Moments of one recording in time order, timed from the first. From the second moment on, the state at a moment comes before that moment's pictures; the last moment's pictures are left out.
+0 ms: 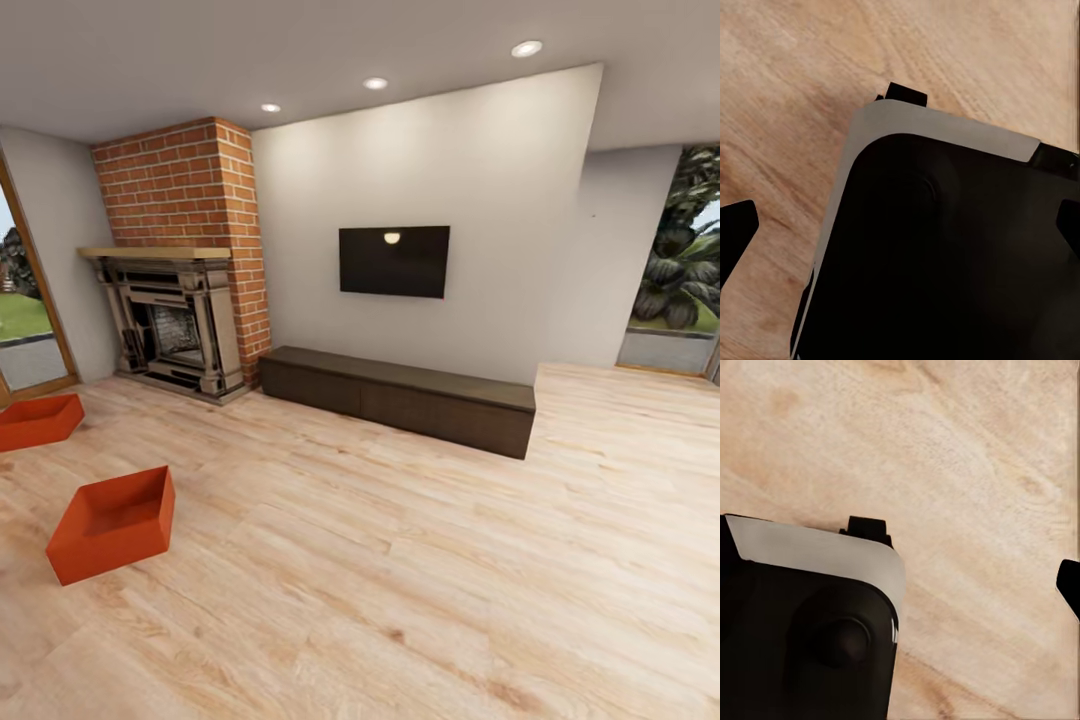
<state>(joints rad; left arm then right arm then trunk) 0.01 0.03 0.14 -0.20 0.19 0.10 0.01 -0.16 0.00 0.24 0.03 -0.05 -0.10 -0.10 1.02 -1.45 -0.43</state>
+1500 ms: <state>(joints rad) 0.01 0.03 0.14 -0.20 0.19 0.09 0.01 -0.16 -0.01 0.20 0.03 -0.05 -0.10 -0.09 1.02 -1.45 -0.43</state>
